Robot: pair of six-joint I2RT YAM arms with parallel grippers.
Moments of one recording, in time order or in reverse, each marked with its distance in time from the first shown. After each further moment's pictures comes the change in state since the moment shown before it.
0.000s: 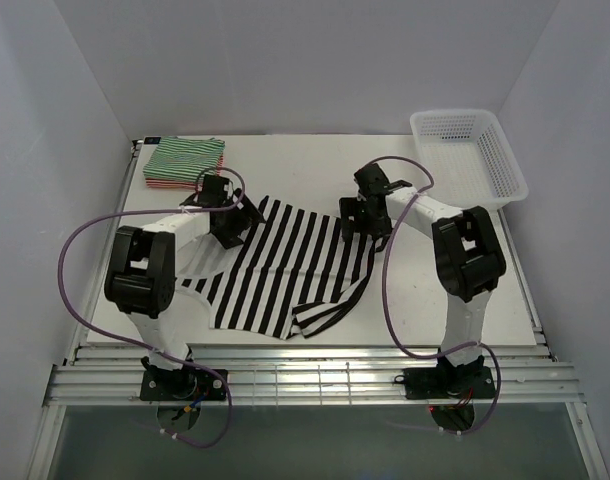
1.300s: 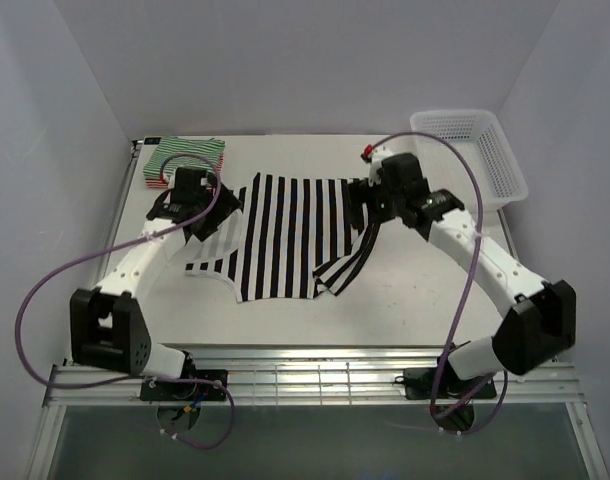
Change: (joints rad) left arm 0.021 -0.312 0.063 -0.198 -0.204 0.008; right arm 0.016 -0.427 -0.021 0.015 -0.042 -0.248
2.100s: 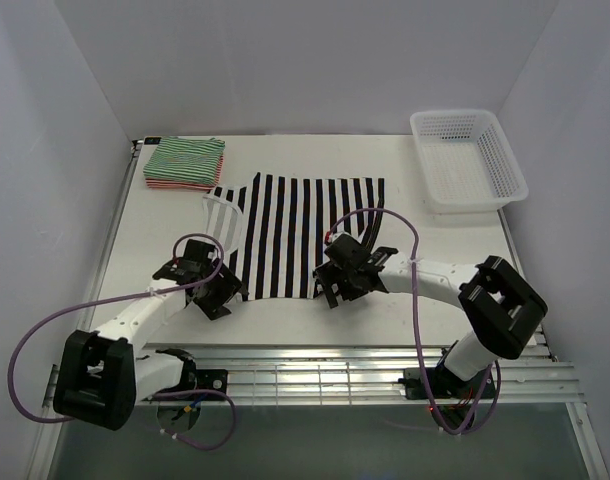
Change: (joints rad) left arm -0.061 -0.361 -0.616 -0.083 0.182 -0.147; right arm 0.407 0.066 -0.476 0.088 0.216 0.305
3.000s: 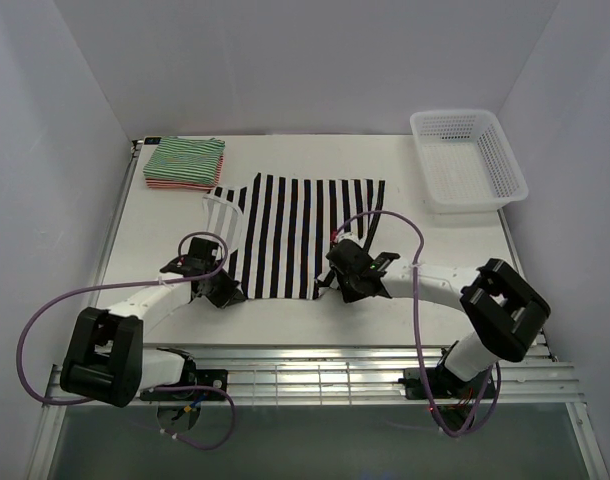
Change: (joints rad) left arm -0.005 0.136 -0.011 0.151 0.043 -0.039; right arm 0.011 0.014 -0.029 0.090 0.067 0.094
